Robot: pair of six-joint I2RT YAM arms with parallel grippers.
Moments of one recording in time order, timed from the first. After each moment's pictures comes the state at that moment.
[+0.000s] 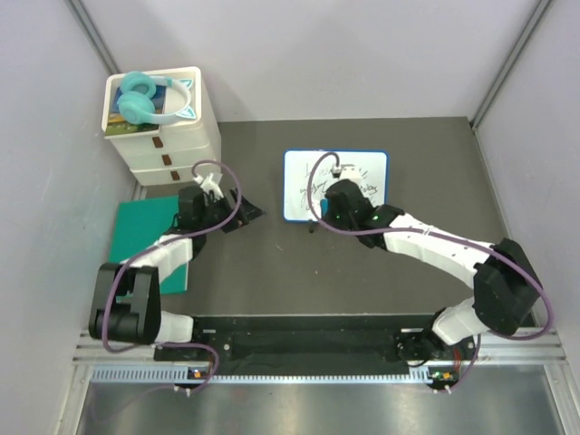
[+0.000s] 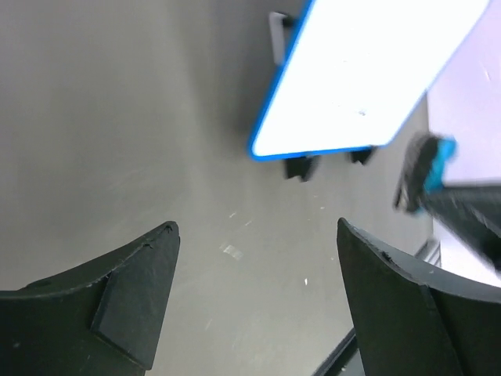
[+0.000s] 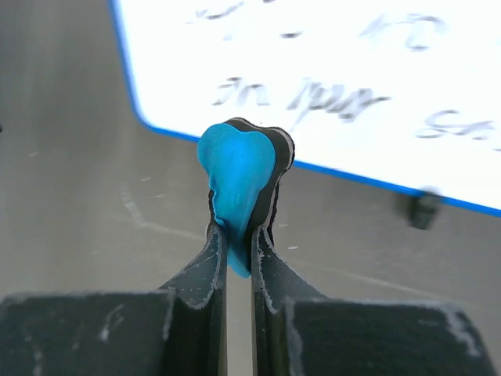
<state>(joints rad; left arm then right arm) -0.06 1.33 0.60 0.20 0.60 -0.63 0.83 1.47 1.05 -0.30 0.33 0.55</state>
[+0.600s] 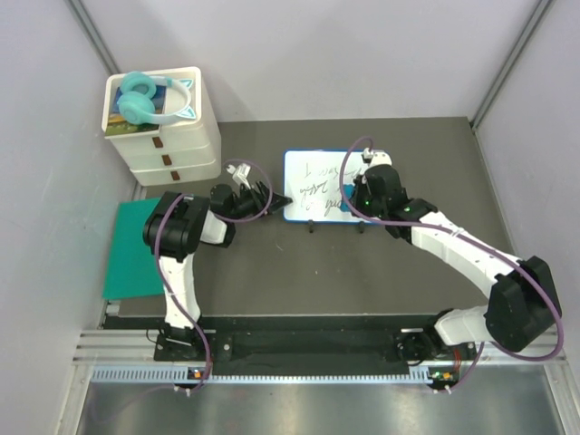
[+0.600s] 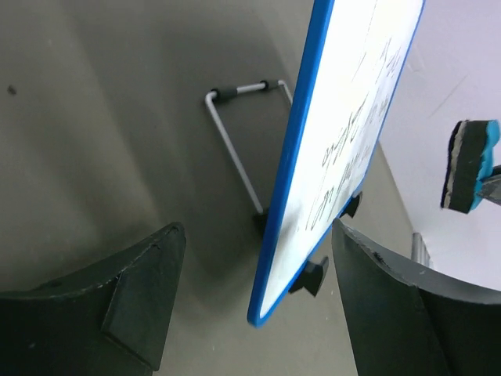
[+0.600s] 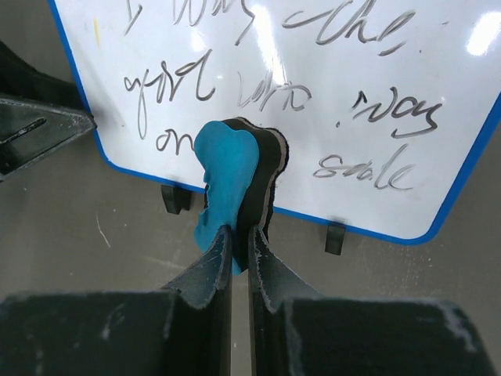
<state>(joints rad) -0.21 2.06 0.76 1.14 0.72 -0.80 0.56 1.34 0.97 -0.25 0.15 0.43</state>
